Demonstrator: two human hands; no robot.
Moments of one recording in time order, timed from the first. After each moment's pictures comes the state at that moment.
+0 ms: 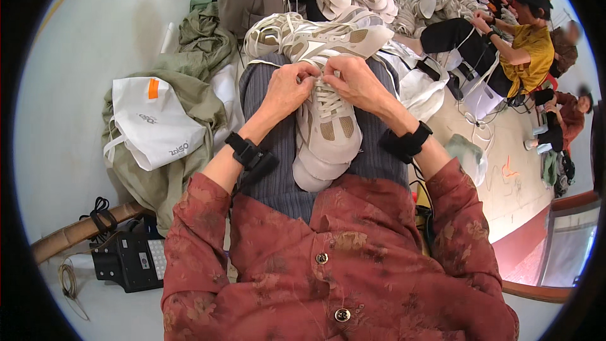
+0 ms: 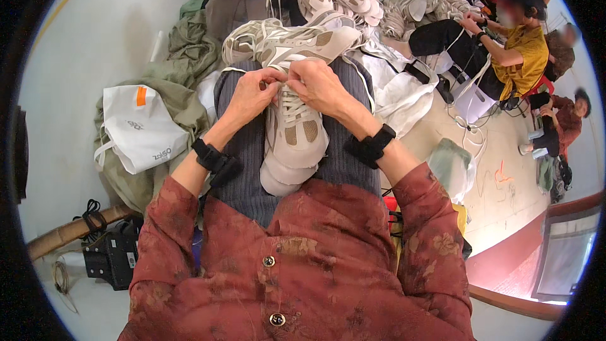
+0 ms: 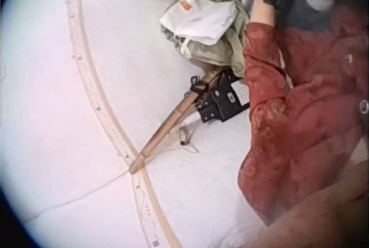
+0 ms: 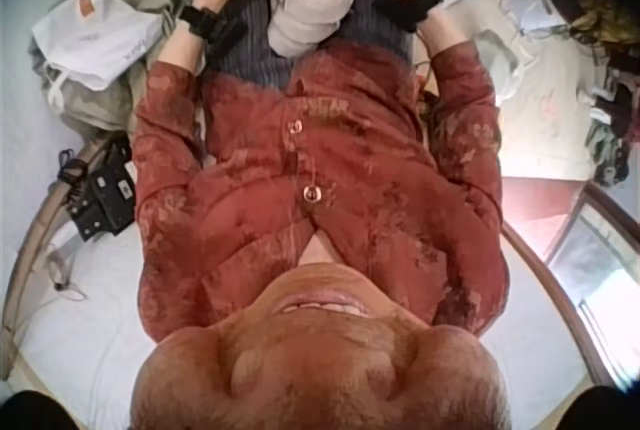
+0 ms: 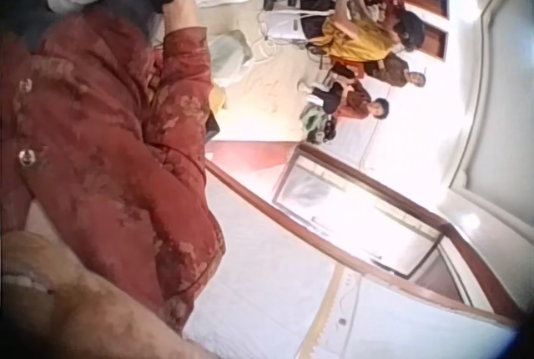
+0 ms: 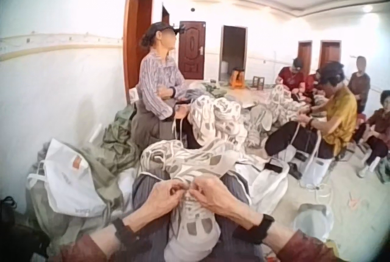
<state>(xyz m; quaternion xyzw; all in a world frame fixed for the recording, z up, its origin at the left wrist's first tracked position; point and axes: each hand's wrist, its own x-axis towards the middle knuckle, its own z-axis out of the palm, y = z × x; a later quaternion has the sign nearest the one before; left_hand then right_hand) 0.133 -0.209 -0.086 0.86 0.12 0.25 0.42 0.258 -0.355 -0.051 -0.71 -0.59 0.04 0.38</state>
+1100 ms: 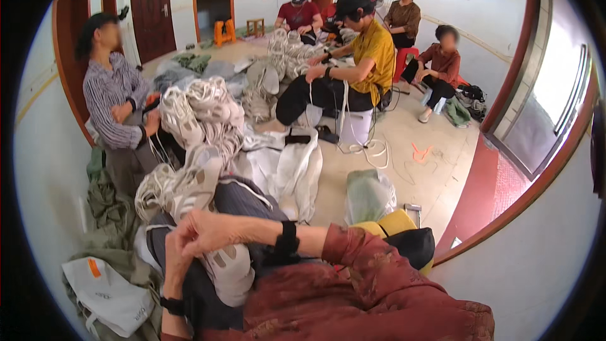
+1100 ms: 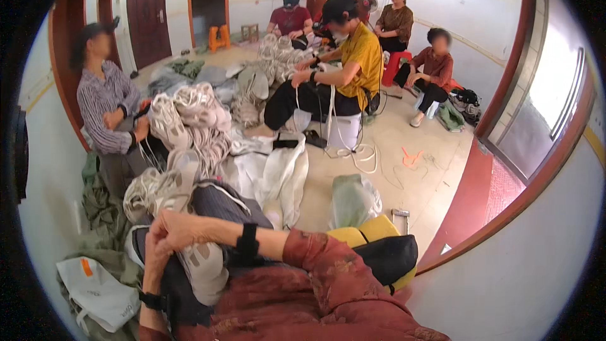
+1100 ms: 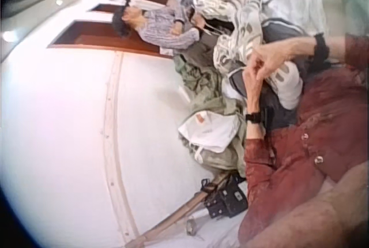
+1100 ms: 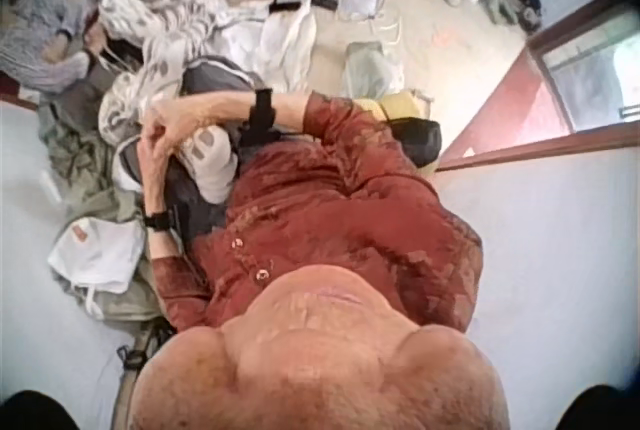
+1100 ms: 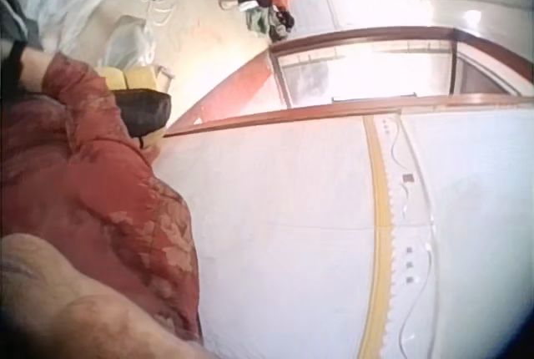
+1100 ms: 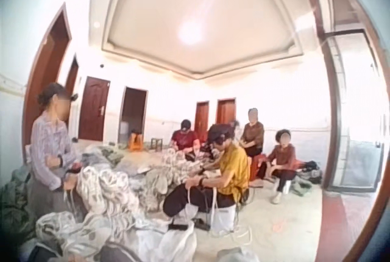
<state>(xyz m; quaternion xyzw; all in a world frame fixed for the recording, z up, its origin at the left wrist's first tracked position) 0.116 -0.231 -0.070 0.82 0.02 0.21 0.54 0.213 -0.372 -0.012 -0.50 -0.56 0.37 0.55</state>
